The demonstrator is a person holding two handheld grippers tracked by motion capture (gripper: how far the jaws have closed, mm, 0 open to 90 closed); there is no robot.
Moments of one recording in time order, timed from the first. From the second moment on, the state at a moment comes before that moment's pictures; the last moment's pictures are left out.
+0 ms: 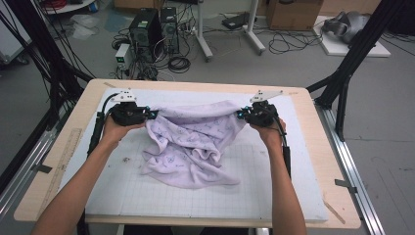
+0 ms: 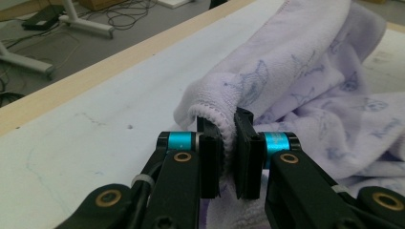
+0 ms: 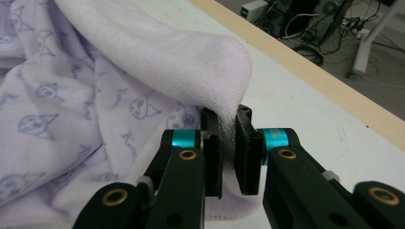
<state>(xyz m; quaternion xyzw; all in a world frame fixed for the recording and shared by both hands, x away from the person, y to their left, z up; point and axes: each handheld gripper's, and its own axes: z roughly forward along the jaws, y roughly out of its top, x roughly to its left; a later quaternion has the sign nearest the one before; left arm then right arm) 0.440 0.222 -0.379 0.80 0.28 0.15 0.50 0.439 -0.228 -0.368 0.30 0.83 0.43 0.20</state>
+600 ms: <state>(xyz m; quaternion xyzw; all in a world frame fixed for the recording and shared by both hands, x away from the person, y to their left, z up) 0.472 0.221 -0.395 0.81 0.32 0.14 0.48 0.469 -0.213 -0.386 0.36 0.81 0.41 0.20</state>
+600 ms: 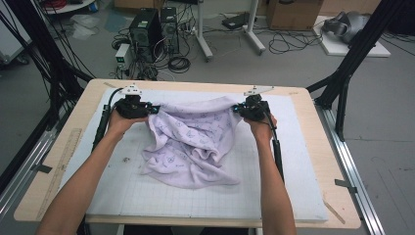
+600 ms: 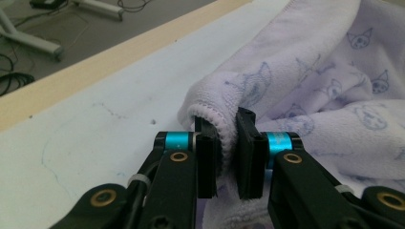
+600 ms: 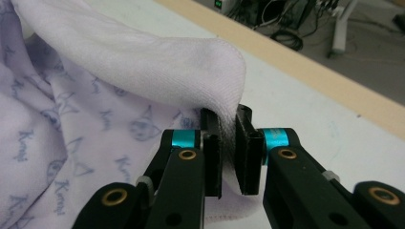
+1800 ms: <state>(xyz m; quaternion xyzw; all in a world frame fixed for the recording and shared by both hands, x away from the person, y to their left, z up) 0.382 0.238 -0.376 0.82 0.23 0.12 0.50 0.389 -0.208 -0.354 0.23 0.84 0.47 0.13</state>
